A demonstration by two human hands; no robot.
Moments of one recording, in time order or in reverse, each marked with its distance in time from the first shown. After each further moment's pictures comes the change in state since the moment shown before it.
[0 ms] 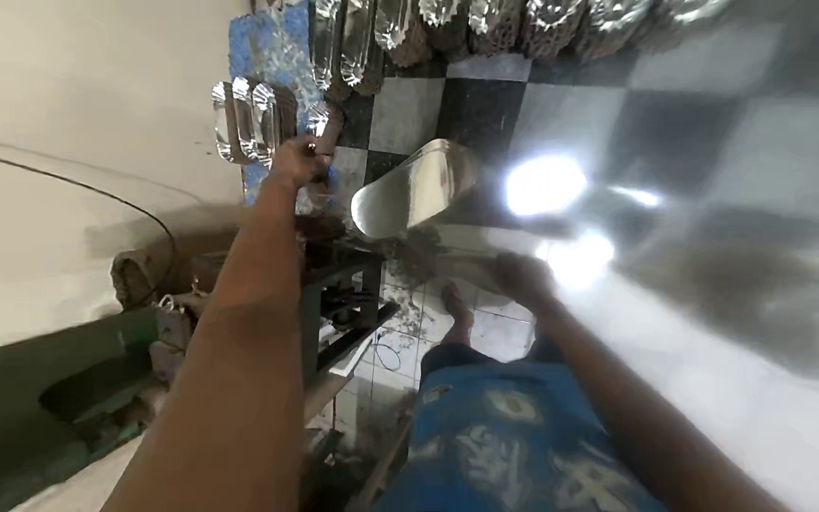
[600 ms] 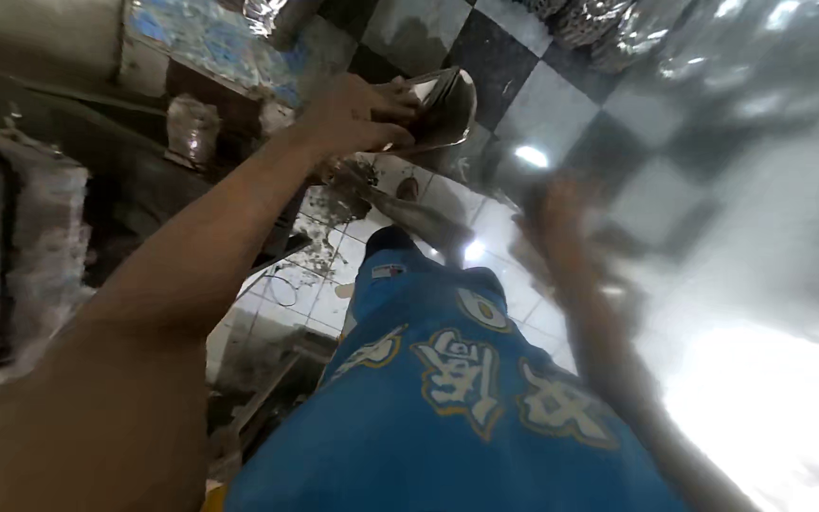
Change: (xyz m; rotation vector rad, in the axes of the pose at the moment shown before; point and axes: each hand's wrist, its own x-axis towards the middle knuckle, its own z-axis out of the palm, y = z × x) left_hand -0.158 0.109 0.030 -0.288 -0.135 0.587; right_hand -0.065 -0.056 -0.191 -0.401 0.312 0.060
